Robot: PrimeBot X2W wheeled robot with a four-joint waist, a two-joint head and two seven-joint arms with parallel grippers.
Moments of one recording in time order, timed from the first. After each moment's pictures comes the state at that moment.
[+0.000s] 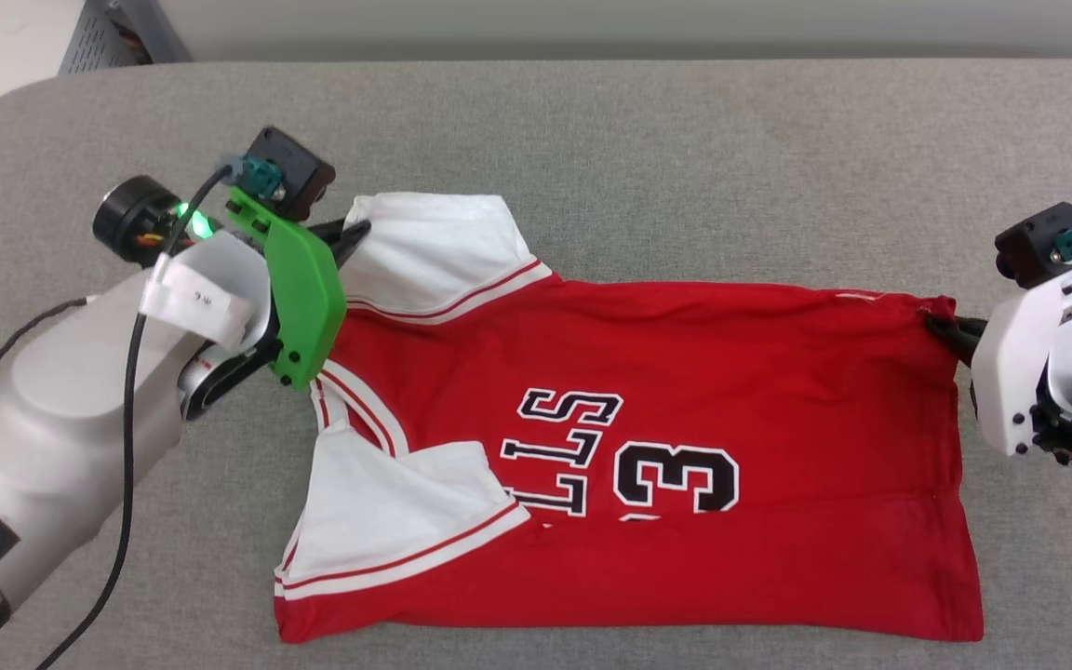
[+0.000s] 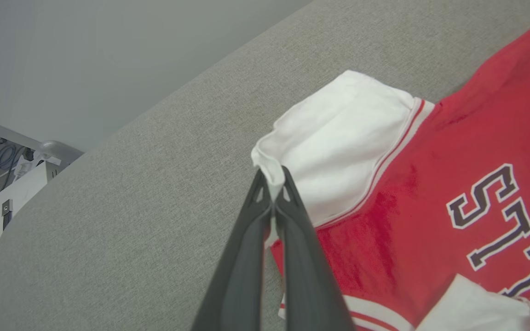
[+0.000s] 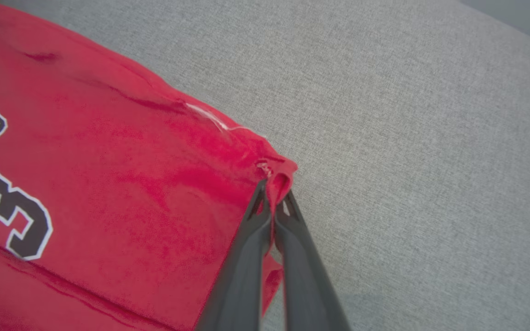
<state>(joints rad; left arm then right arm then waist) -1.10 0.62 -1.28 0.55 -0.98 -0.12 0.09 -0.69 -0.71 0.74 0.38 0.82 0.13 0.41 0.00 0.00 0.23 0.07</state>
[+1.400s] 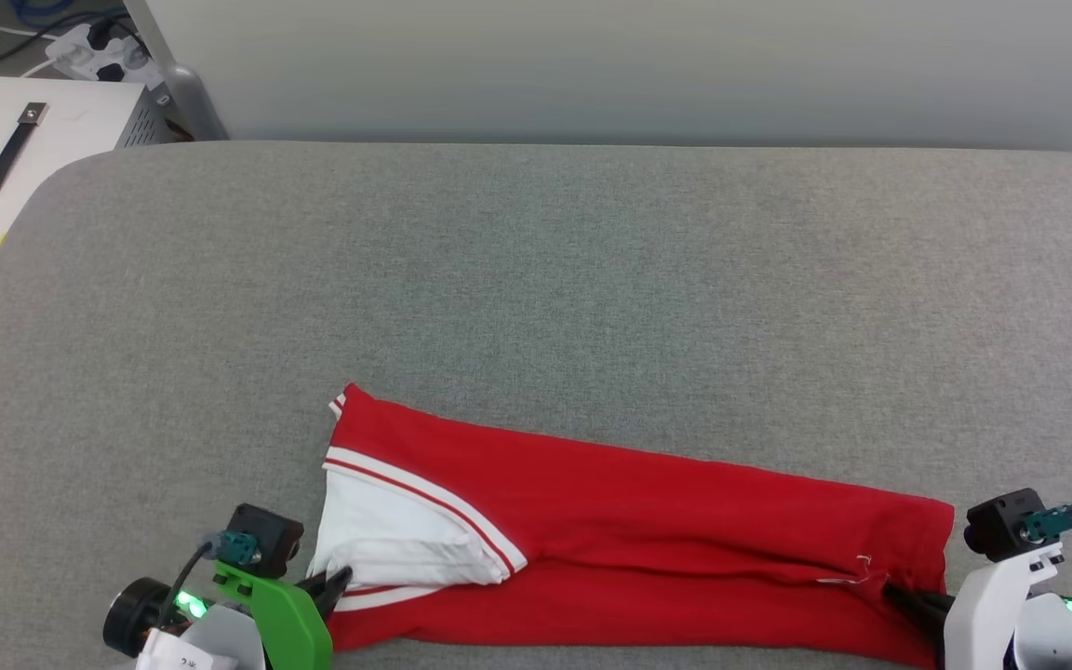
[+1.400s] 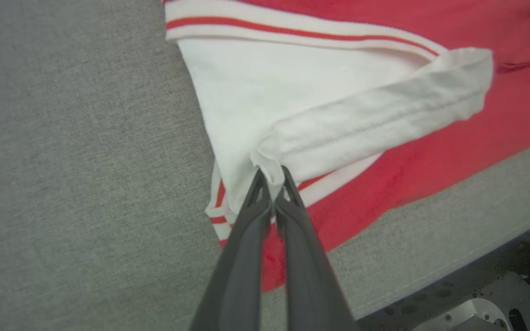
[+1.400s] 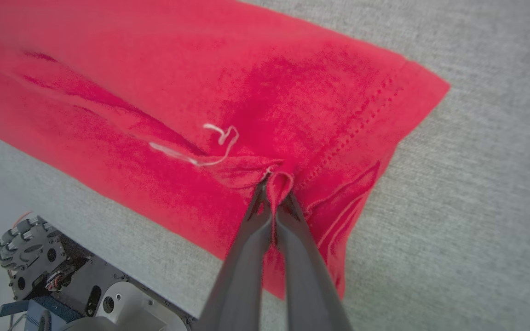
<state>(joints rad) -0.48 0.79 -1.27 0.21 -1.12 0.16 -0.04 -0.08 -0.63 0.50 0.19 0.81 0.13 0.38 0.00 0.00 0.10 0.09</state>
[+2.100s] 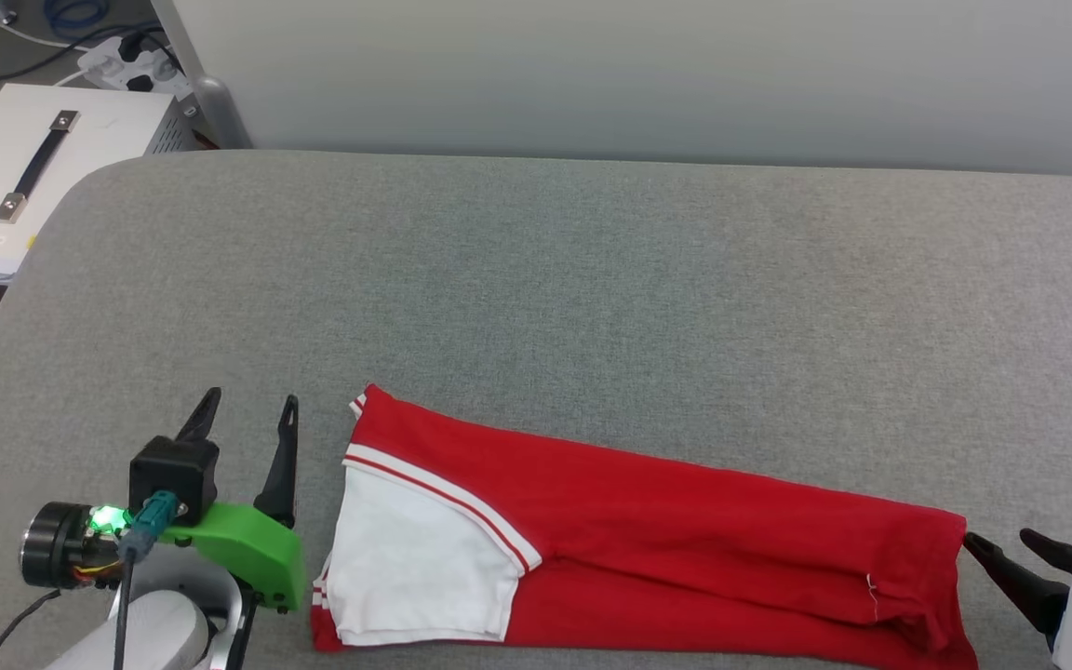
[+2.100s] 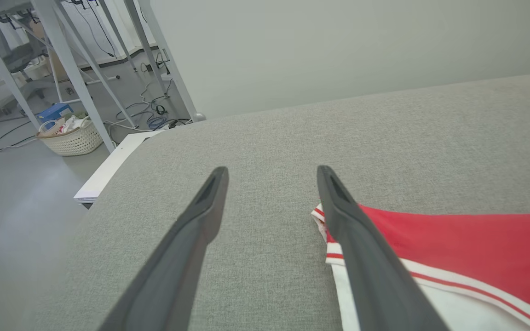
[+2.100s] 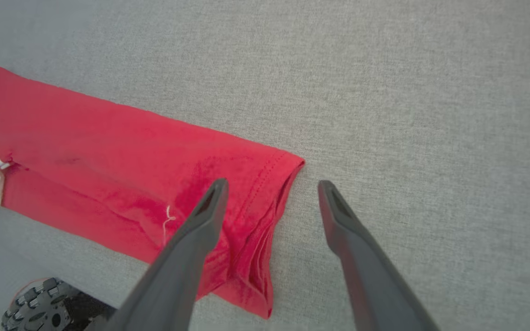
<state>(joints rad) -0.33 0.74 -0.83 0.07 -0.80 0.47 -0.26 0.05 -0.65 0.15 0.02 0.83 0.13 0.44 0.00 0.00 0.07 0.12</state>
